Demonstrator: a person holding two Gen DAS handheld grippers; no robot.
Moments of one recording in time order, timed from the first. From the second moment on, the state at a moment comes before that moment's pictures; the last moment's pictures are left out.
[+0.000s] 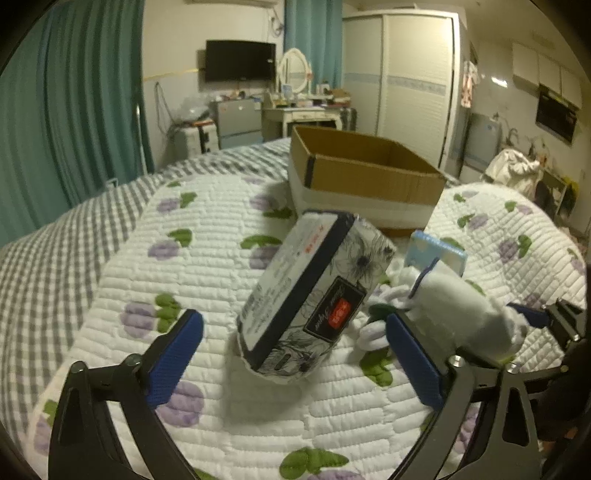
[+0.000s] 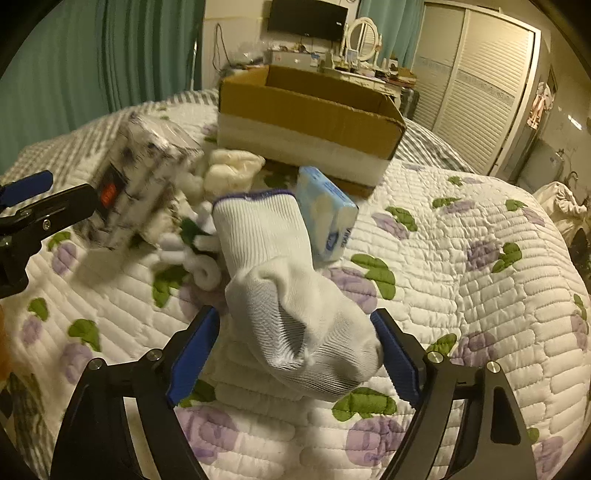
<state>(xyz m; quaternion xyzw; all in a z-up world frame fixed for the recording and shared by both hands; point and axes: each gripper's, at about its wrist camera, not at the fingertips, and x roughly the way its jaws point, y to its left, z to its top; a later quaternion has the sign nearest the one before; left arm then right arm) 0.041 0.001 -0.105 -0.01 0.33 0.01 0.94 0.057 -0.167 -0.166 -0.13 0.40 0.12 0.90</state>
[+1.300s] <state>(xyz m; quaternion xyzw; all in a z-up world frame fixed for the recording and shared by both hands) 0.058 -0.009 0.026 -0.02 0.24 -0.06 0.97 0.063 -0.190 0.003 -0.07 0.25 0.20 0.95</state>
